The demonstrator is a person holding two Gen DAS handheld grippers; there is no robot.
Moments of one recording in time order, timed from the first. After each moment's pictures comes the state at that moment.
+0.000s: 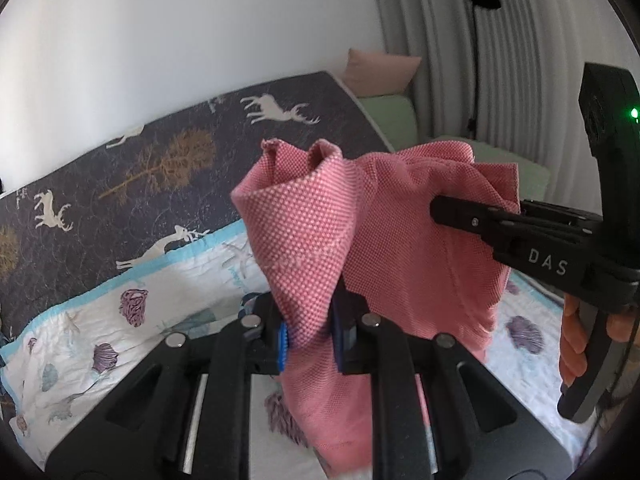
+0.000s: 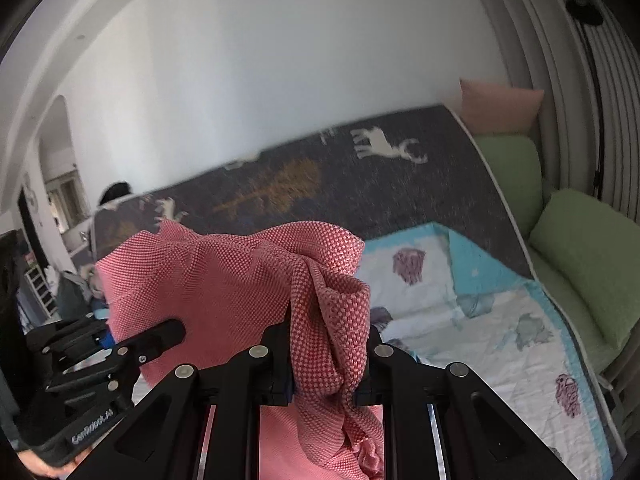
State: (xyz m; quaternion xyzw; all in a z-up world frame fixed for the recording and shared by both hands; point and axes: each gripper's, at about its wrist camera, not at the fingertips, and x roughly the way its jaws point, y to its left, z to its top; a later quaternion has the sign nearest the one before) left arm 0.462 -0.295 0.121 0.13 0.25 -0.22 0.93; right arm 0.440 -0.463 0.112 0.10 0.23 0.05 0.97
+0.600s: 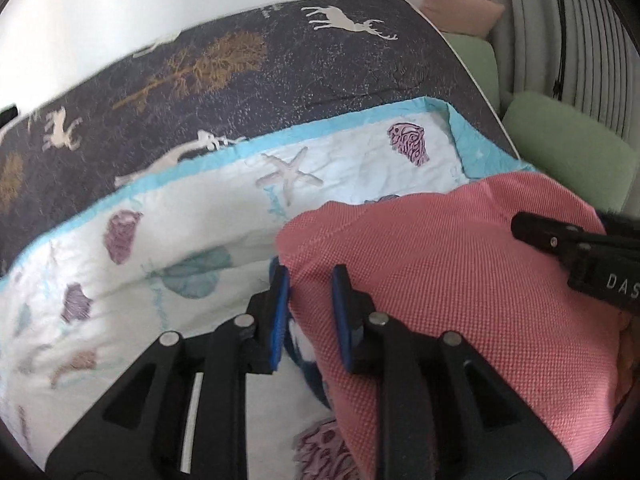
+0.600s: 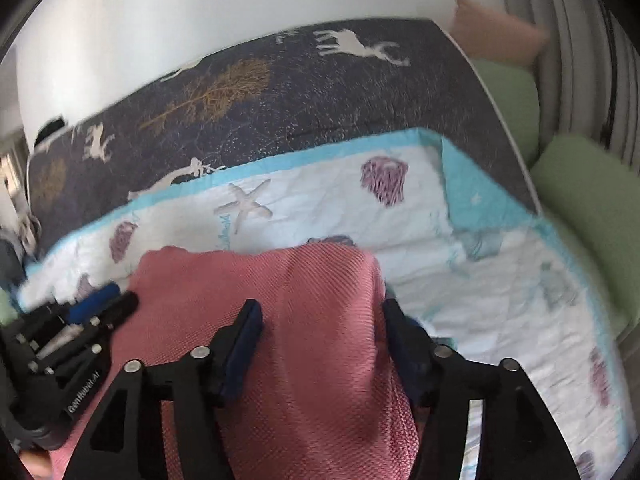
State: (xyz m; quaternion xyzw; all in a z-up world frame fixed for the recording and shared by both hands) left arm 0.580 -0.278 -0.040 0.10 0.32 -0.12 0.93; right arm 0.562 -0.472 -0.039 0.08 0.34 -0.01 0.94
